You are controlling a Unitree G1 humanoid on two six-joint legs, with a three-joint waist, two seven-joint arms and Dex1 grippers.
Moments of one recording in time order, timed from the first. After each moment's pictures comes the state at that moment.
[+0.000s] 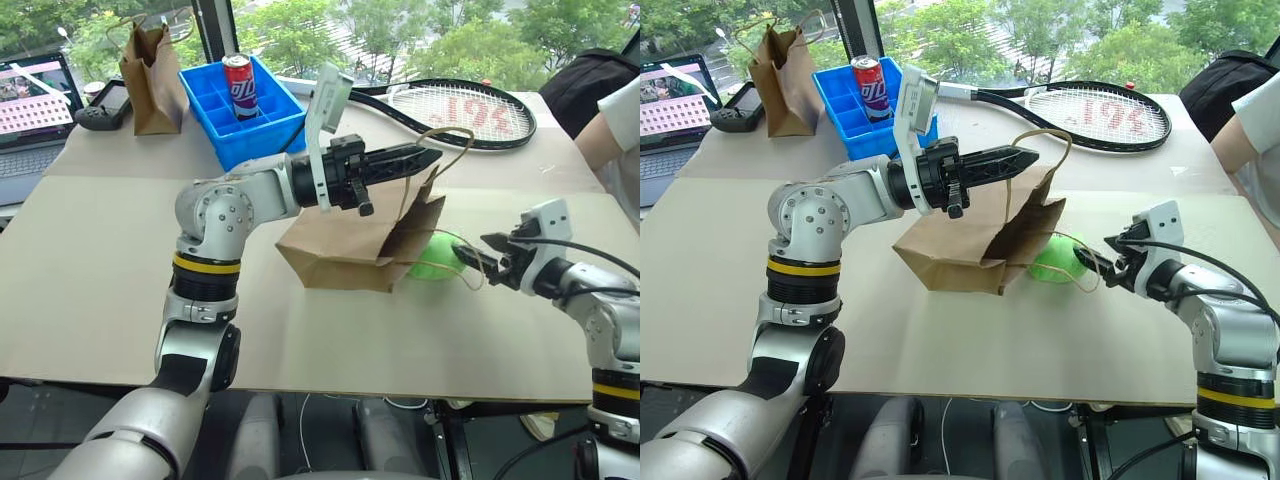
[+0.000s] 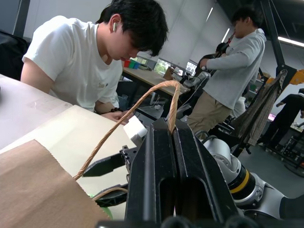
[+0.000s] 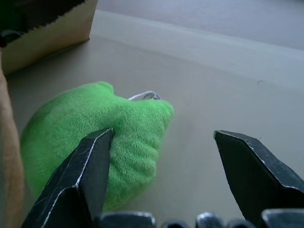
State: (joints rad) left arm -1.01 0.17 0.04 0.04 -0.83 0.99 -0.76; right arm -0.30 -0.67 -0.29 -0.11 0.39 0.78 0.69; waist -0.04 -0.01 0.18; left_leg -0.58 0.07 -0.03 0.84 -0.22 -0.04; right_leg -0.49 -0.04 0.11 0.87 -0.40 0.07
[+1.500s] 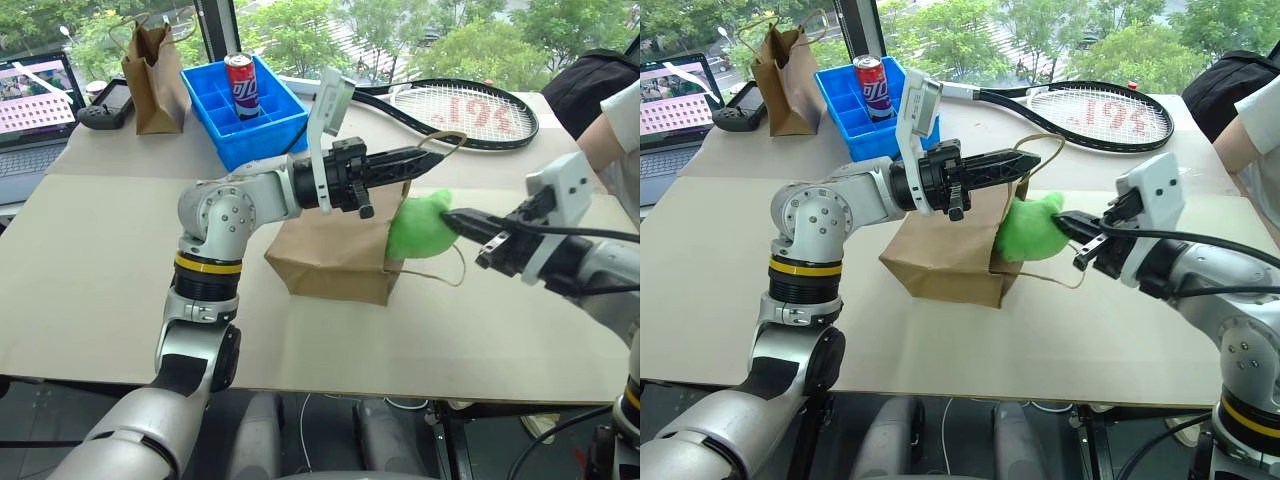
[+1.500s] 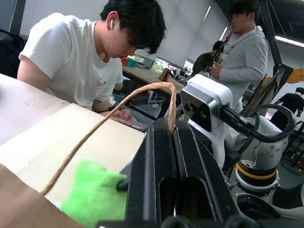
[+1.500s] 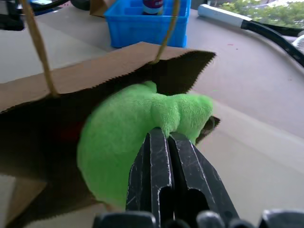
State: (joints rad) left arm -1.01 0.16 0.03 0.06 -0.83 0.98 -0.78; right arm -0.37 -0.71 -0.36 -0.67 0.85 1.16 0.41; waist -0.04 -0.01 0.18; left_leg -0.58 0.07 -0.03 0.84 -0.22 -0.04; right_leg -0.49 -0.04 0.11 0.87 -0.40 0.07
